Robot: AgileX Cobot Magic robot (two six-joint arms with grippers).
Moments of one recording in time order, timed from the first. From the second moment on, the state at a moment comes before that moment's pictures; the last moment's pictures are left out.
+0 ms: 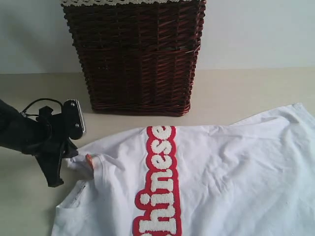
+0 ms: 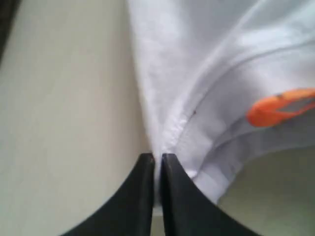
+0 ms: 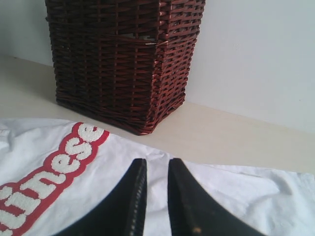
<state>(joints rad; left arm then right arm) -0.28 1.85 -0.80 -1.05 0.16 2.04 0.15 0.01 0.00 0.81 0.33 -0.91</state>
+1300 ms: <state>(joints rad) -0.36 2.09 -1.20 -1.08 0.52 2.10 0.15 0.01 0.00 0.81 0.33 -0.91</state>
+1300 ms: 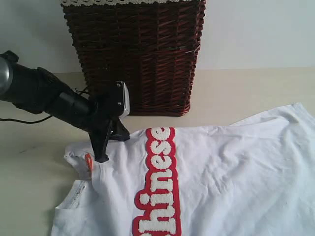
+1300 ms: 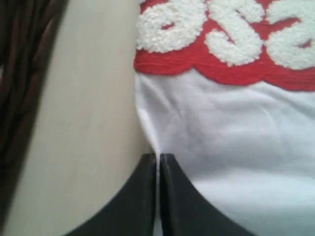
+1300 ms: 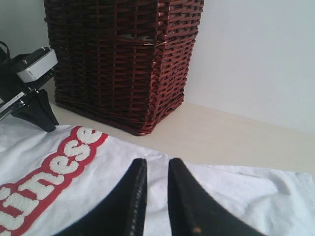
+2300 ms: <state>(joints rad) -0.38 1.76 -0.89 -0.77 1.02 1.56 0.15 0.01 0.00 0.81 0.32 -0.91</state>
